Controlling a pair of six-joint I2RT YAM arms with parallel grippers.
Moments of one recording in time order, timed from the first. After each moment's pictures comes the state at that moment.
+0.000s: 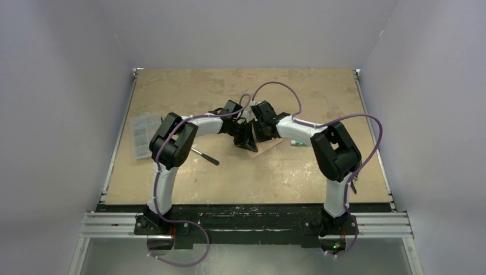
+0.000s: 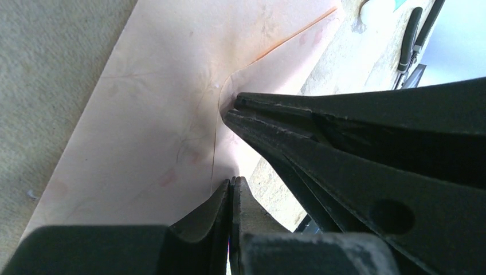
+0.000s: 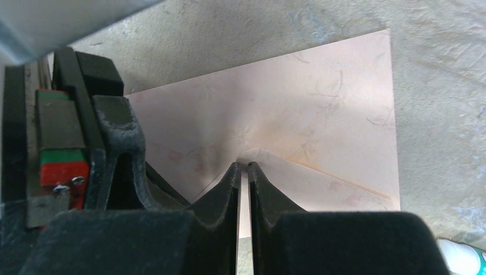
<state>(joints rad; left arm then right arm) -0.55 2.16 1.38 -0.28 0.66 -0.55 0.60 1.93 1.26 -0.35 0.11 0.30</state>
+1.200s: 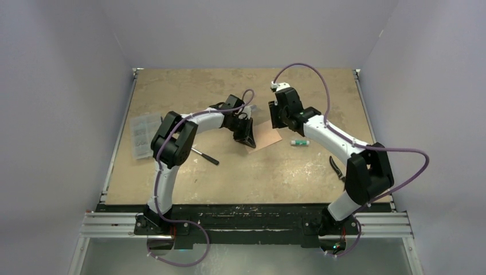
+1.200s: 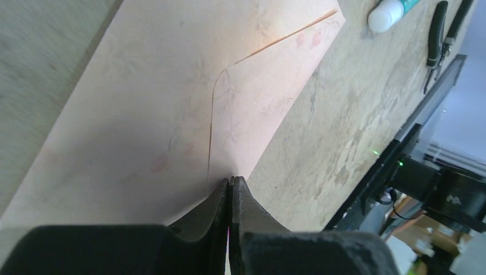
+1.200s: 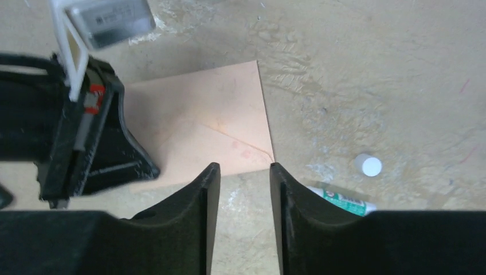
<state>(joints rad) -0.54 2.18 1.48 -0.38 0.64 -0.42 0.50 1.61 1.20 -0.39 0.19 0.21</state>
